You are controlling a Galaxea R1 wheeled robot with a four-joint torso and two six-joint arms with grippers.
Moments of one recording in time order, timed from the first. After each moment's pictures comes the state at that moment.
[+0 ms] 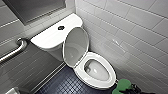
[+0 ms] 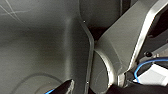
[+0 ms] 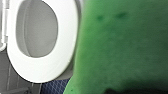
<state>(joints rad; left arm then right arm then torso) 1.41 2.74 -2.12 0.04 -0.03 0.08 -0.72 2.17 -1.55 -0.43 0.02 0.87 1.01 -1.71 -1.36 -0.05</state>
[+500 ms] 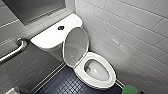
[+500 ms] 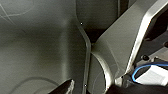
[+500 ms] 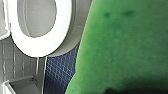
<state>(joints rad) 1.41 2.75 -2.12 0.04 -0.03 0.09 -0.79 2.02 -1.35 -0.44 0.03 0.87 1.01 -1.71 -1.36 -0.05</state>
